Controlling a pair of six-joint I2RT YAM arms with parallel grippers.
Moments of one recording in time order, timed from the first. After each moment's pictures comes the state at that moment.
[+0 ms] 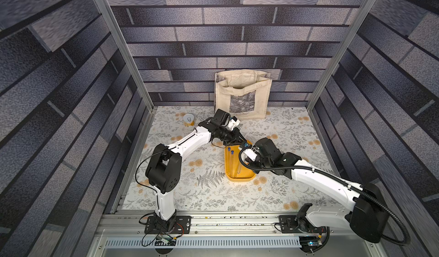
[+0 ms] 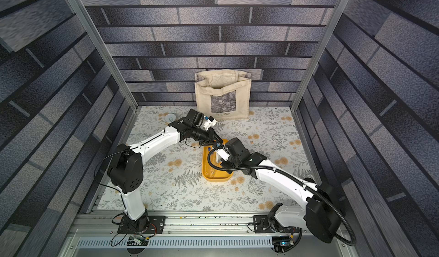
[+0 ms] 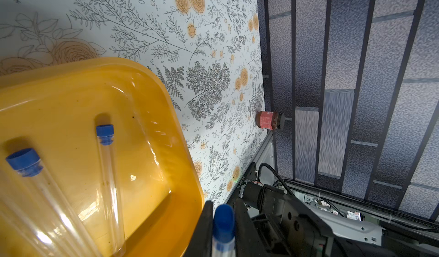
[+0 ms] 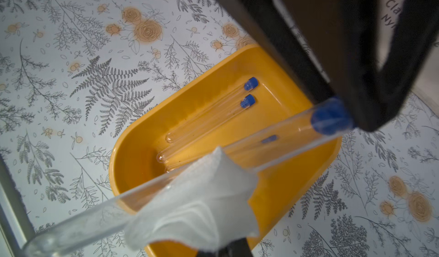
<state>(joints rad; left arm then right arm) -0.57 1.86 1.50 -0.49 0.81 -0.64 0.74 1.28 0.89 -0.45 -0.06 -0.21</state>
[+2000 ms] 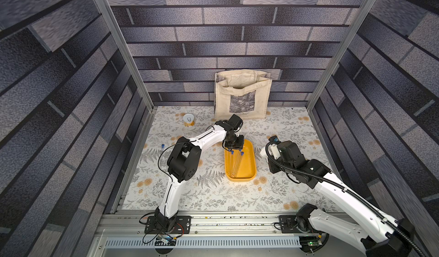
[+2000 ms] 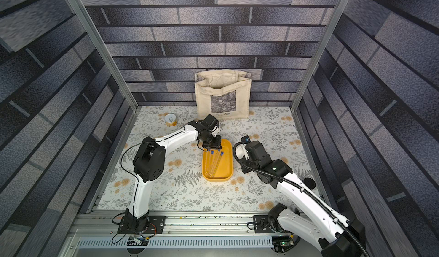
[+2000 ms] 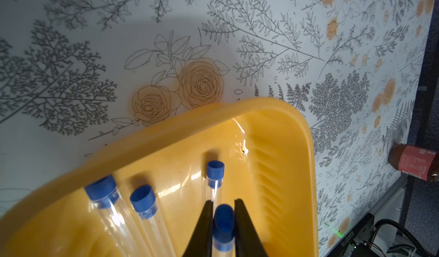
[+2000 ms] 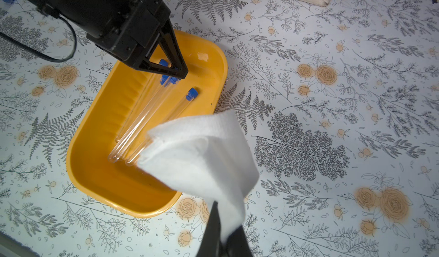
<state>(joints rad) -0.65 2.16 1.76 -0.76 0.35 -0.47 0.64 0.94 0.83 -0.72 0.13 0.17</state>
